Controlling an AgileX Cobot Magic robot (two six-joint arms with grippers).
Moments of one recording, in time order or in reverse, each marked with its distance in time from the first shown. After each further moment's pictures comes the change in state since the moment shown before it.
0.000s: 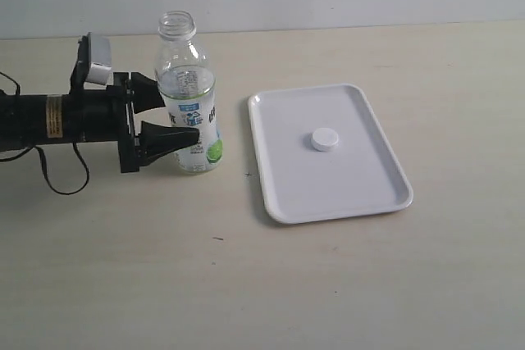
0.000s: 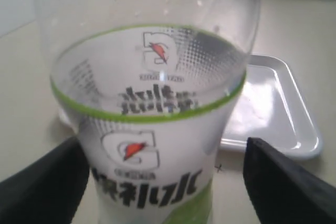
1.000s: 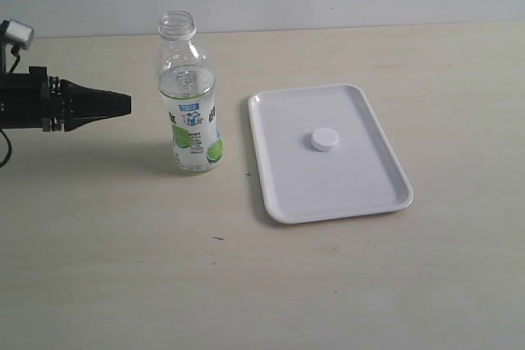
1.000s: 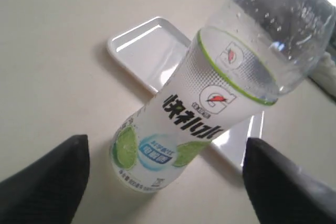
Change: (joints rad) left arm 0.223 -0.128 0.022 0.206 0.000 -0.717; right arm 0.000 -0.048 0.000 -0.011 -0.001 0.000
